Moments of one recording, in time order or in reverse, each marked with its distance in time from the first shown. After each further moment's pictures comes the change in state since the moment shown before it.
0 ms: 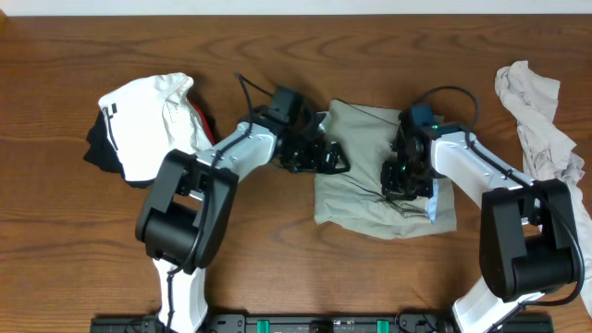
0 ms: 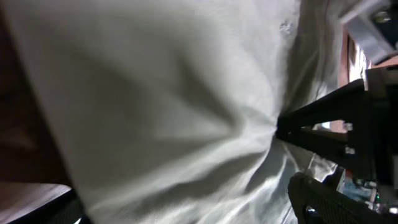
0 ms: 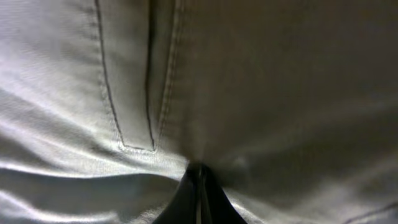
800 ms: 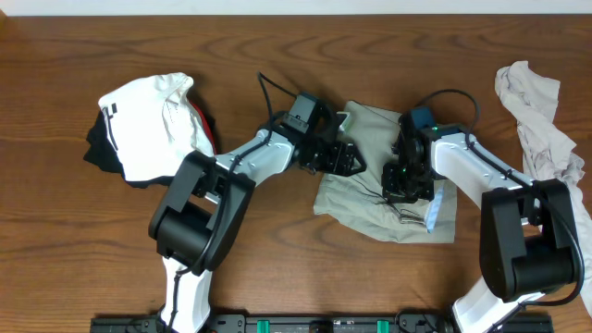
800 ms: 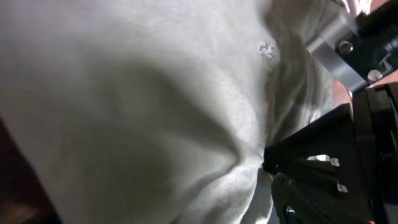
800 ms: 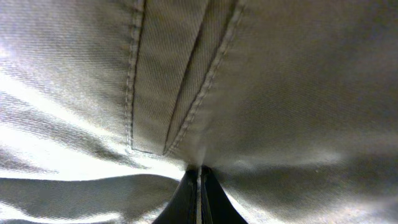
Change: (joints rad) left arm -0.082 0.023 -0.002 0.167 -0.032 -0.066; right arm 0.000 0.000 -0.003 -0.010 0.008 0.011
